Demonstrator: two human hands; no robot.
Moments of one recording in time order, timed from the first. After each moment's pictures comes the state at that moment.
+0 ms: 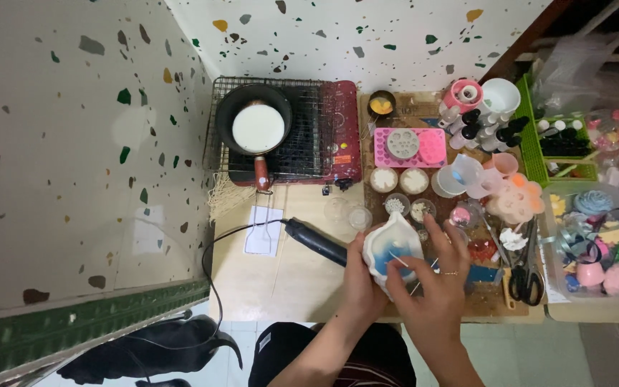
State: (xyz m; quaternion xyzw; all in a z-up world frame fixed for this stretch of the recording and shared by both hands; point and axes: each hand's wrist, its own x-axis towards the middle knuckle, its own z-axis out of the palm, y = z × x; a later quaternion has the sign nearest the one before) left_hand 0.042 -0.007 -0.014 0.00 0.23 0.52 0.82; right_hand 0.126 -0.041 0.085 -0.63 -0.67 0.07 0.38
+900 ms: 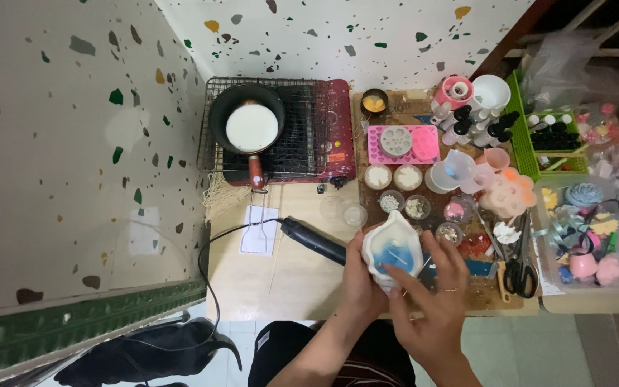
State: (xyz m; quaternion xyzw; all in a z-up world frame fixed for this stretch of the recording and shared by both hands) left_hand 0.046 -0.014 -0.007 0.01 0.23 0.51 0.83; right_hand 0.135 -0.072 0.077 -0.61 -0.68 0.06 0.39
